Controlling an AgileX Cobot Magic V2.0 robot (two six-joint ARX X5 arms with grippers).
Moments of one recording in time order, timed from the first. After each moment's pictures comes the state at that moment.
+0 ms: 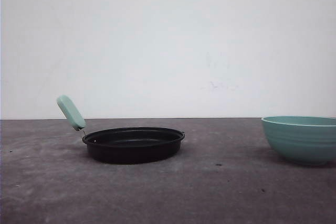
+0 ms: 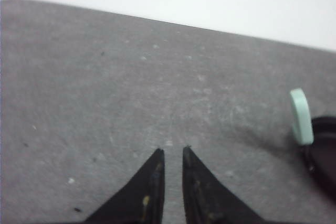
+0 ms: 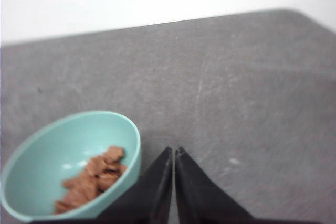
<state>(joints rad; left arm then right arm) -0.04 0.00 0.03 -0.18 -0.06 -0.22 0.00 0.01 0.02 -0.17 -0.03 0.33</state>
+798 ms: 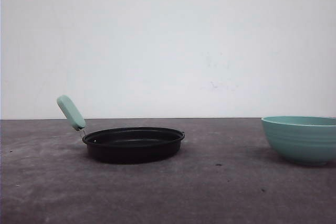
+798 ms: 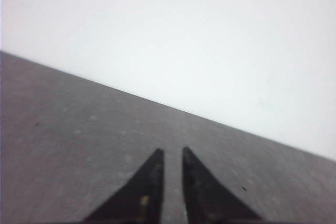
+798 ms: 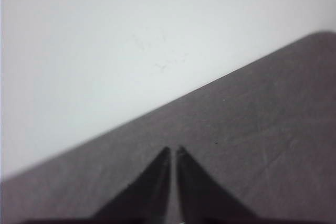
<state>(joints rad) -0.04 0.27 0.43 -0.14 0.10 -0.35 0.00 0.36 0.53 -0.22 -0.11 0.48</state>
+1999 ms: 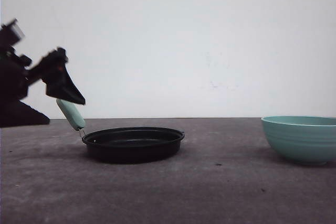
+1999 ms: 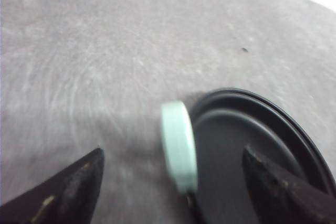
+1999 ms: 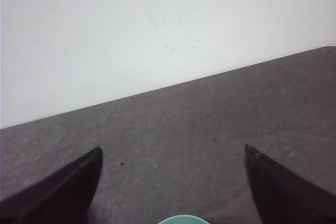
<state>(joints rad) -0.25 1.45 0.50 0.54 0.20 -0.38 0.00 0.45 0.63 -0.29 -0.16 0.36</state>
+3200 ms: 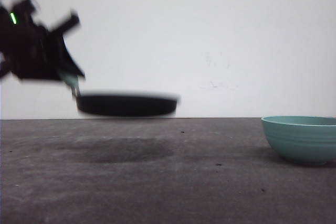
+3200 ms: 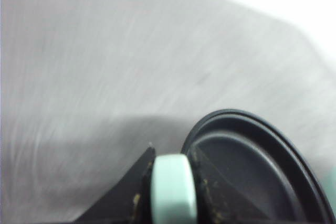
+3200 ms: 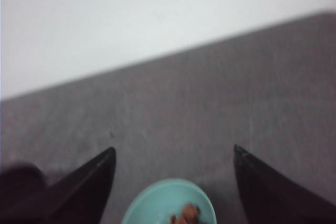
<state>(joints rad) -0.25 1.23 0.67 0.20 0.27 -0.39 0.00 0.56 0.63 -0.38 -0.16 0.36</state>
